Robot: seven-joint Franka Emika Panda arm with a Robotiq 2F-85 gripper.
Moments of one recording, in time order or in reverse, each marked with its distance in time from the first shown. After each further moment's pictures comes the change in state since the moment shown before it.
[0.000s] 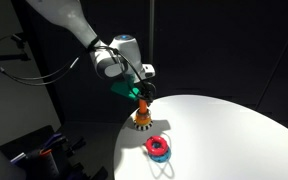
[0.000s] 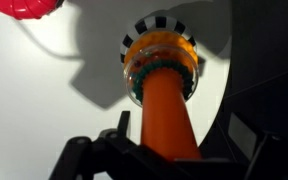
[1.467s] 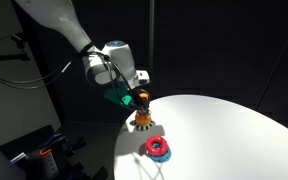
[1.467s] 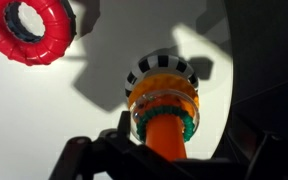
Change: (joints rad) arm -0.015 -0.038 -0.004 -0.123 0.000 0.074 0.000
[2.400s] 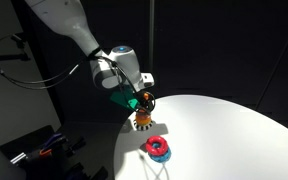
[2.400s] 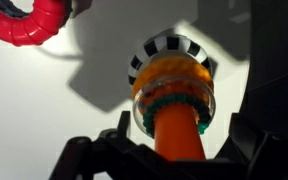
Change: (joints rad) arm -0.073 0.101 0.072 0.077 0.025 0.056 -0.042
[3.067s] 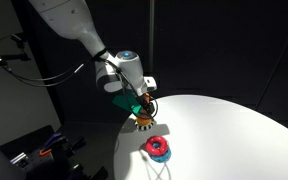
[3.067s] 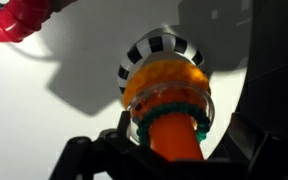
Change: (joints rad) arm -0.190 0.063 0.180 0.033 0.077 0.002 -0.140
